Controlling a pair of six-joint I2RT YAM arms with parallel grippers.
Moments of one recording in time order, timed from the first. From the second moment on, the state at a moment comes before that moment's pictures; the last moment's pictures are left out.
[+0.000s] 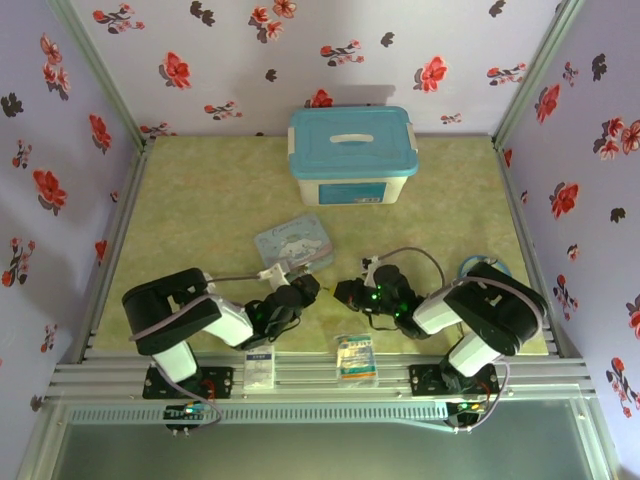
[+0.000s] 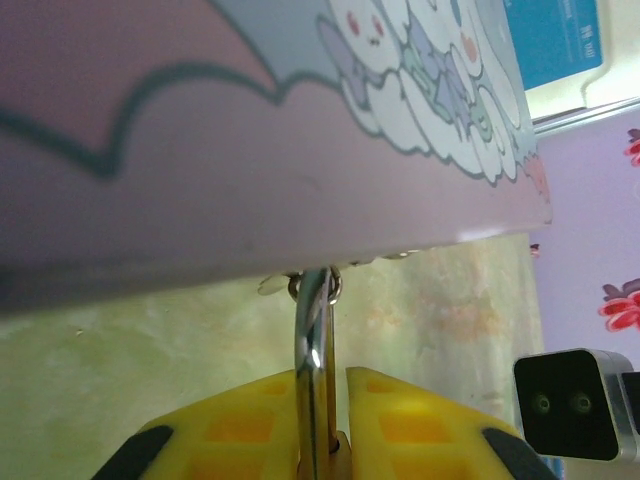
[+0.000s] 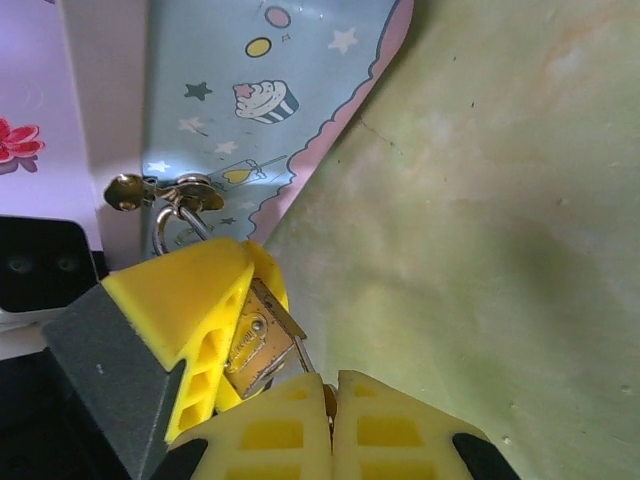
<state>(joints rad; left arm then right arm) -1.12 1.68 0.36 0.86 -0.47 -1.33 0.79 1.59 0.23 0.89 -0.34 1.20</state>
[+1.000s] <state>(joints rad) -1.11 1.61 0.37 0.74 -0.47 -1.36 0.92 1.78 0.16 1.26 -0.20 1.34</state>
